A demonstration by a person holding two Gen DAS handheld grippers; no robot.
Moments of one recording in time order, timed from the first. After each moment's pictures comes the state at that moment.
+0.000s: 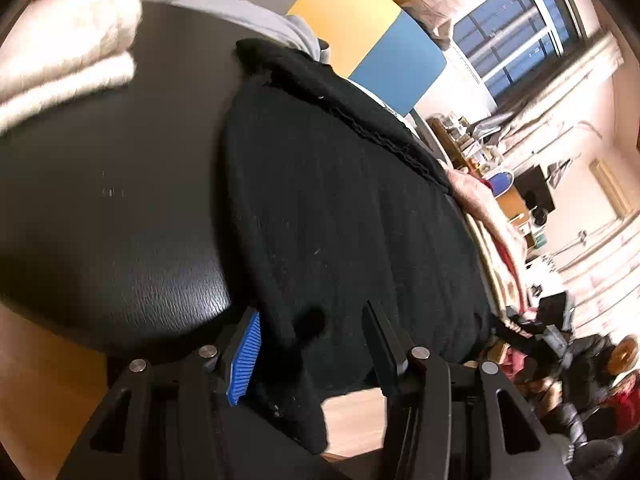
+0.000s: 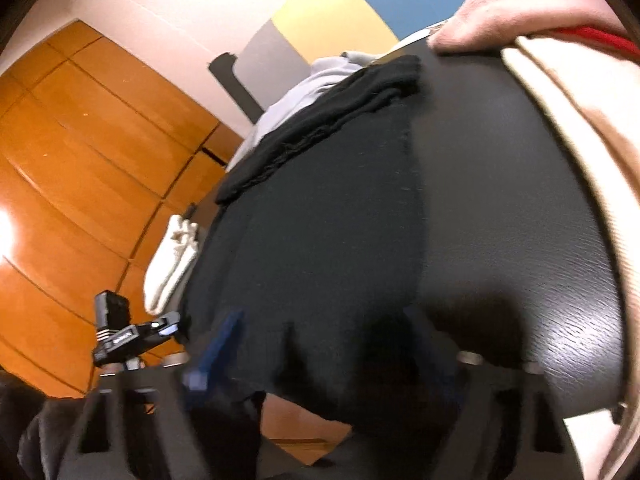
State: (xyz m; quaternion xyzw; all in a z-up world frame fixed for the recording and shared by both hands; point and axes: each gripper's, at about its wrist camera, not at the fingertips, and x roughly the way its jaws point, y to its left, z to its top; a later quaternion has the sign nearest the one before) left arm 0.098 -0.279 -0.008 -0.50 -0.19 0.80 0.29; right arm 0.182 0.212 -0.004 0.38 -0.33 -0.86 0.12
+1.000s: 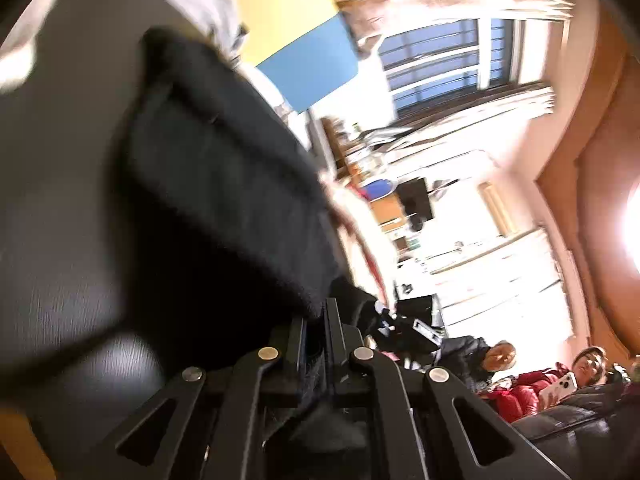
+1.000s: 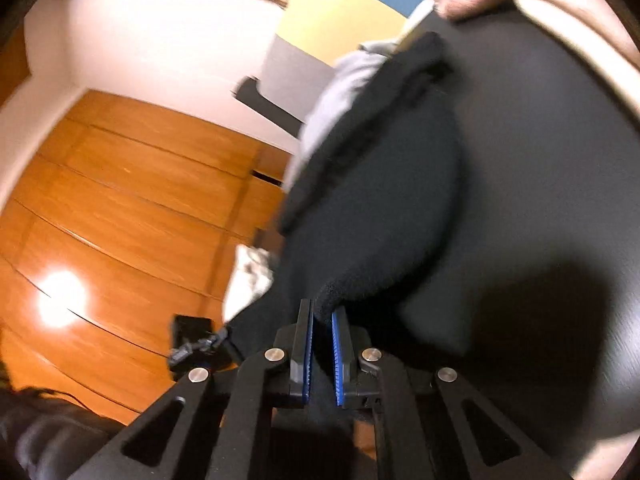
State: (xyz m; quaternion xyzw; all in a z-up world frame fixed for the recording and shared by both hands) left arm 0.032 -0.296 0.024 -0.45 -0.34 0.67 0.48; right arm 0.149 0.233 0.001 0.32 -0.47 -0.79 0.23
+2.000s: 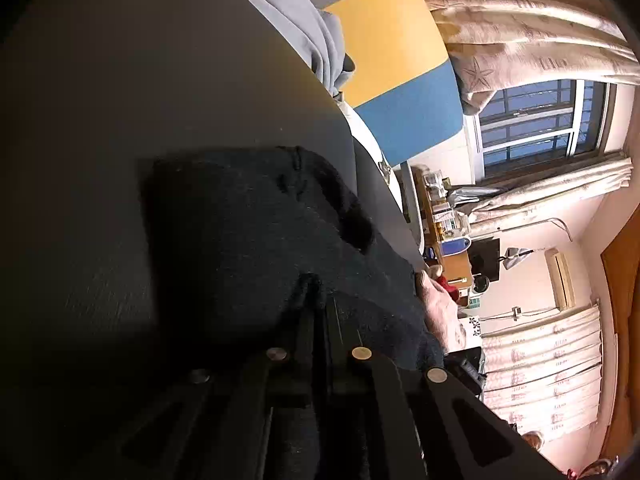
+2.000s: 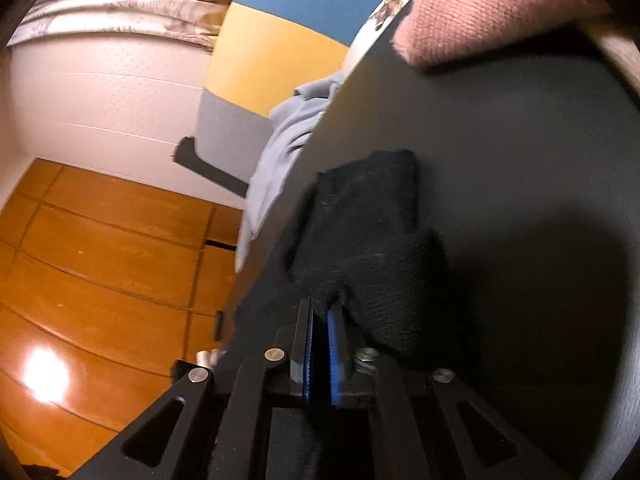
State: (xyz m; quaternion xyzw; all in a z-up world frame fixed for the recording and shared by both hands) left arm -0.148 -0.273 -0.037 -0.52 -0.36 0.71 0.32; right arm -0.014 0.298 -0.015 0.32 -0.52 -0.78 0.13
